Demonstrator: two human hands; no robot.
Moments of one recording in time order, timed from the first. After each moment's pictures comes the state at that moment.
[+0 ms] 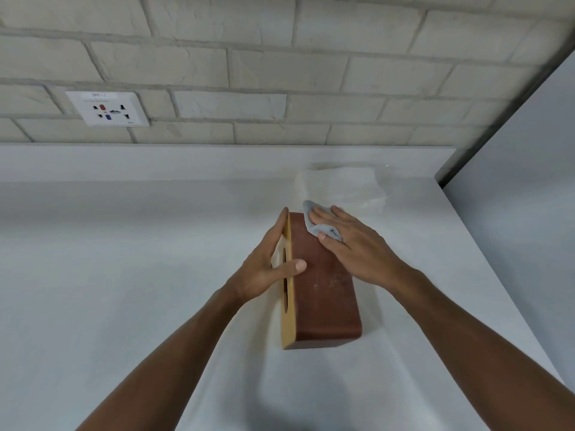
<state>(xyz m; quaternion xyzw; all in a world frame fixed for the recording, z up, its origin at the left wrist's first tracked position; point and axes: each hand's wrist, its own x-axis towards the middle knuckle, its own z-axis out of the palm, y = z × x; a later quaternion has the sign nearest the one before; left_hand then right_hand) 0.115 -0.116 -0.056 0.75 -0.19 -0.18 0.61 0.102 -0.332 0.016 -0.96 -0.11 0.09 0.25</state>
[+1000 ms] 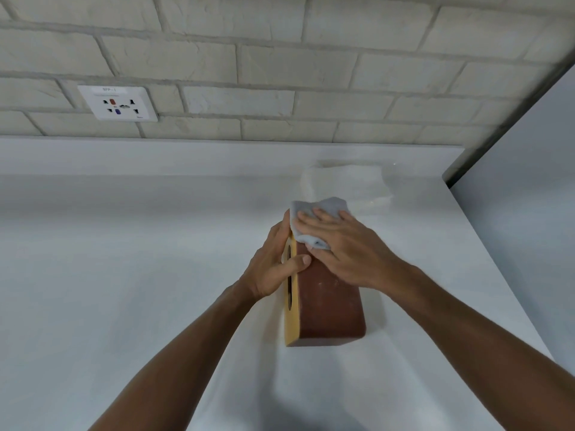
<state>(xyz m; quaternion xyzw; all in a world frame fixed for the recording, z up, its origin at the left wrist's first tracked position) 0.108 -0.124 -0.050 0.78 -0.21 -0.11 0.58 0.098 -0.309 0.028 -0.96 -0.23 0.08 0.14</state>
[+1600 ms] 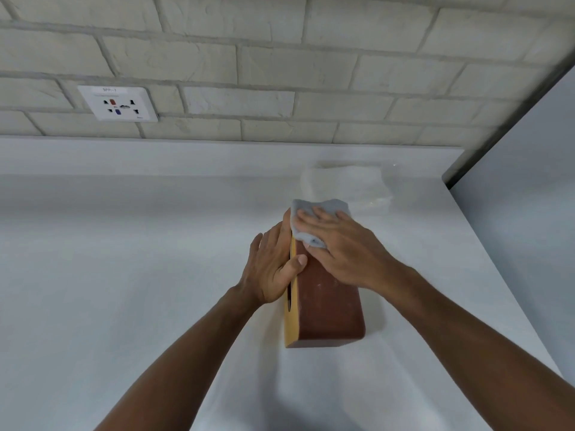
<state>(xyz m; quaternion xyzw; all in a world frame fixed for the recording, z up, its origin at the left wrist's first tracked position) 0.114 -0.128 -0.069 0.88 -0.26 0.05 0.40 0.095 -0.301 0.033 -0.96 -0.22 0.07 0.14</state>
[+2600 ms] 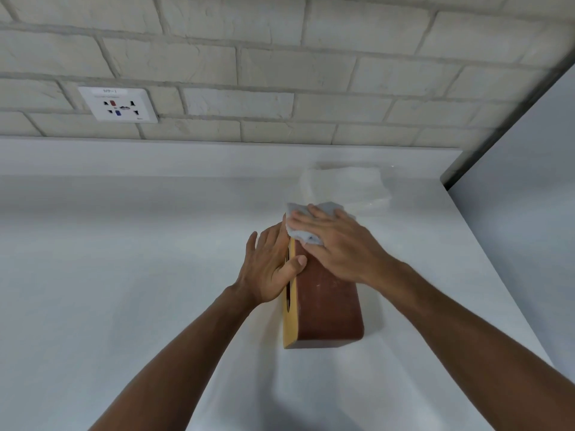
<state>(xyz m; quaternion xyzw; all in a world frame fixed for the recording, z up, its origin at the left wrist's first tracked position) 0.111 -0.123 -0.067 0.91 -0.23 0.00 0.36 0.102 -0.298 0.035 -0.97 -0.21 0.07 0.14</state>
